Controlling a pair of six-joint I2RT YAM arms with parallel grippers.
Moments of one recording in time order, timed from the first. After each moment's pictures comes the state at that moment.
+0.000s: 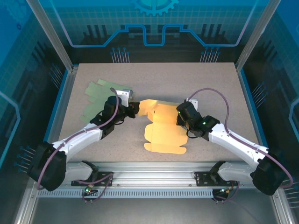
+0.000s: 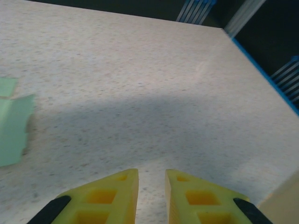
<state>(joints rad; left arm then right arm) -0.46 1.26 0.68 0.19 0.14 -0.40 0.69 1.17 0.84 -0.55 0.41 0.70</state>
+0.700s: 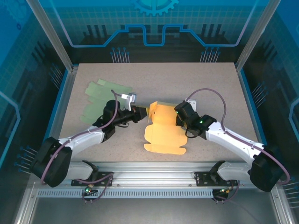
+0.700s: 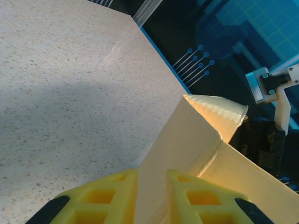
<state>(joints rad) -0.46 1.32 0.57 0.50 0.51 -0.62 0.69 1.22 0.85 -0.55 0.41 0.71</state>
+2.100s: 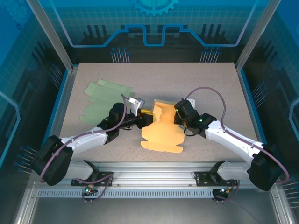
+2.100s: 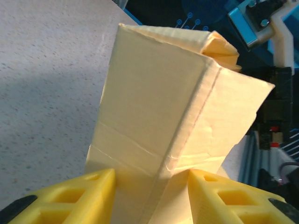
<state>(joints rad) -0.57 1.32 0.59 0.44 0.45 -0.38 0.69 1.24 0.87 -0.53 0.36 0.71</state>
